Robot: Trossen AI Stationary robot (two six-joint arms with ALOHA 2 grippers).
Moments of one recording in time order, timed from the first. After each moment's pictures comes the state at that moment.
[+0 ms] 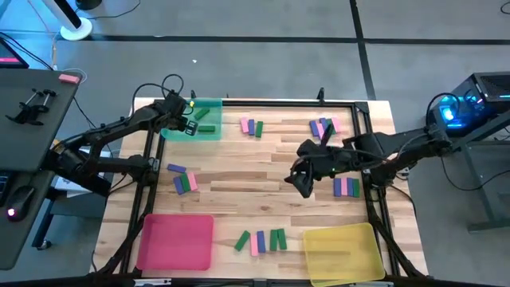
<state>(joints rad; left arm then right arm) 0.93 1.17 0.63 -0.55 -0.22 -0.18 0.28 1.36 1.46 -0.87 0.21 0.82</state>
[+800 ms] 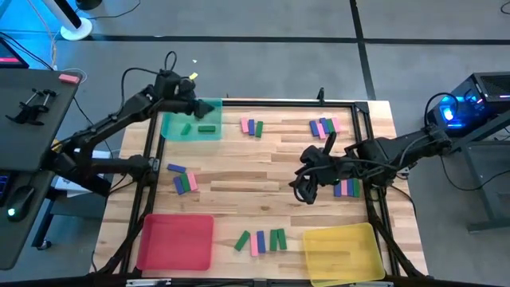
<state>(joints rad) 0.84 1.11 0.91 -0.42 0.40 -0.41 0.35 1.36 1.46 -0.93 0.28 0.85</state>
